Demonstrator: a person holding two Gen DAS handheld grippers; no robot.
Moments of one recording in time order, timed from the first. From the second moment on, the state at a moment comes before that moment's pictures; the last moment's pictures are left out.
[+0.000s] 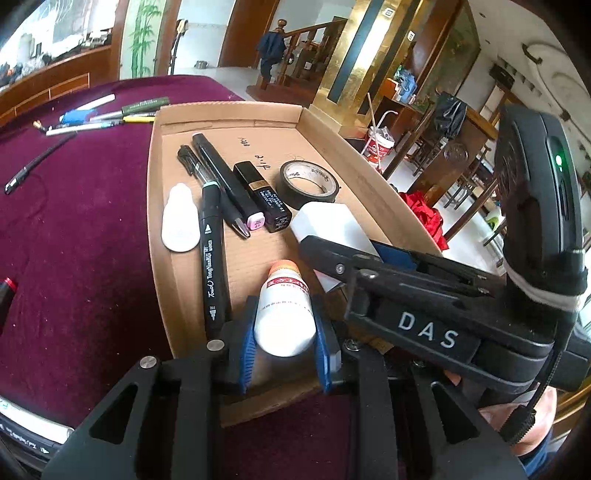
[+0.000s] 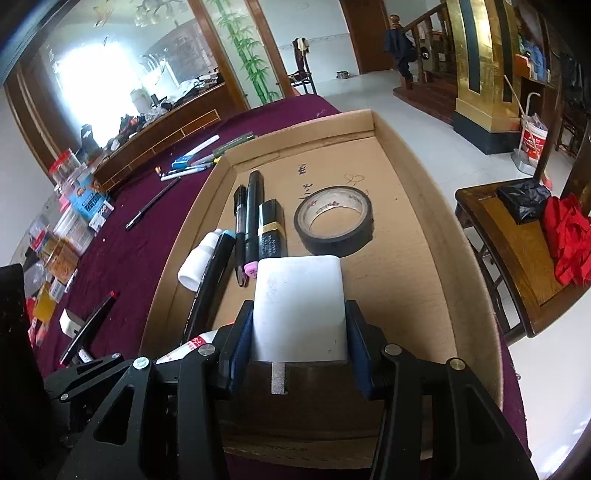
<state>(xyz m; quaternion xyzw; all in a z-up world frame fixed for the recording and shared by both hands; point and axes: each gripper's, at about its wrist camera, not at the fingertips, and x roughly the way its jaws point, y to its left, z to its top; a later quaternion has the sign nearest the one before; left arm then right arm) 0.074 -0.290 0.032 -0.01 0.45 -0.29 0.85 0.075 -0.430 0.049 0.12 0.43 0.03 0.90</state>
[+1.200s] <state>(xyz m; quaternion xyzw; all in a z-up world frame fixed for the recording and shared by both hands) 0.051 -0.030 0.089 -0.14 0.33 -0.09 0.93 0.051 -0.386 0.088 0.12 0.31 0.16 0.93</state>
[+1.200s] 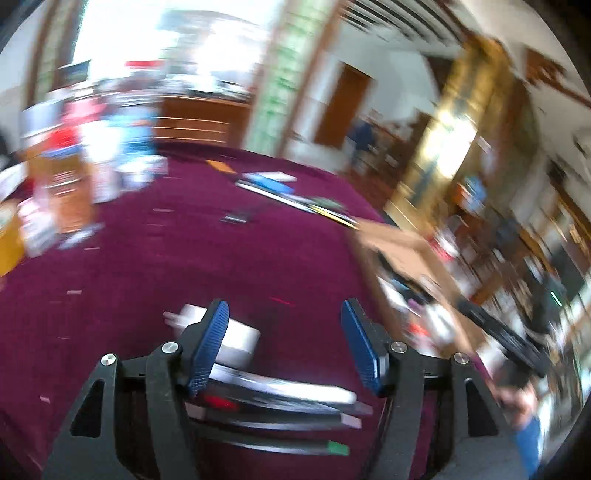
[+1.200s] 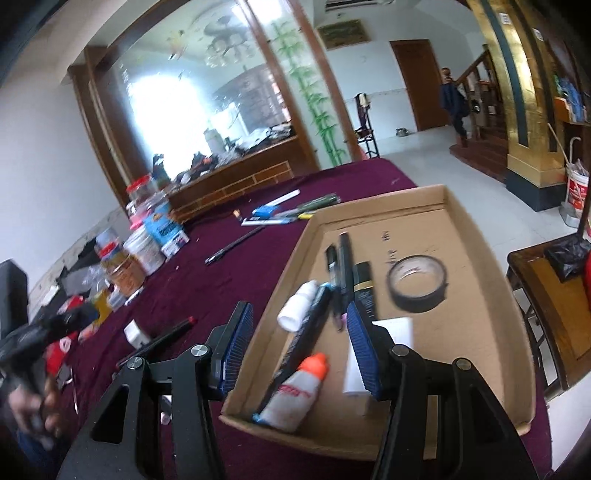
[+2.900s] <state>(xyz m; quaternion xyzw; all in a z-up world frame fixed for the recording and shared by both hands) 0.083 0.013 0.017 -0.16 0.48 0.02 0.86 0.125 -0.233 0.045 0.18 0.46 0.29 0.82</state>
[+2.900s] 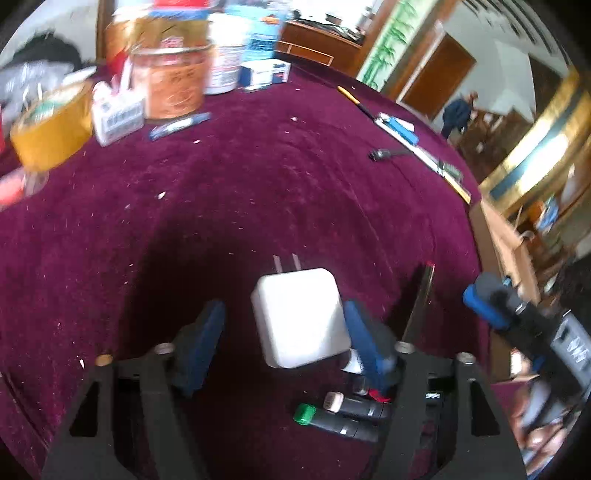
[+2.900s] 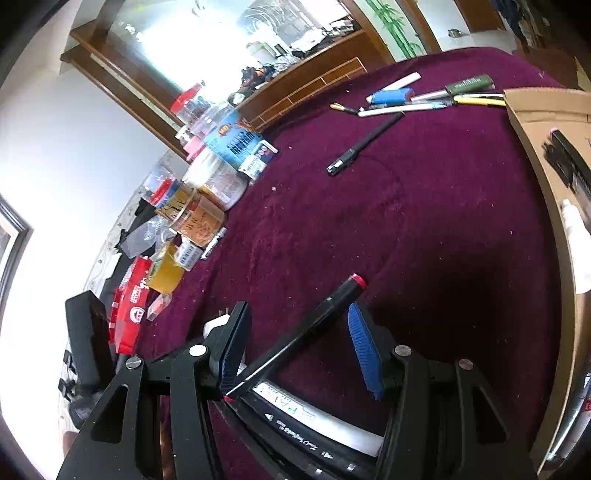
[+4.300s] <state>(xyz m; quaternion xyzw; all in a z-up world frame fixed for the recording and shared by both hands) 0.092 0.014 0.009 -0.04 0.44 0.08 0.89 0.121 -0.184 0.018 -0.08 0.47 0.22 0.85</state>
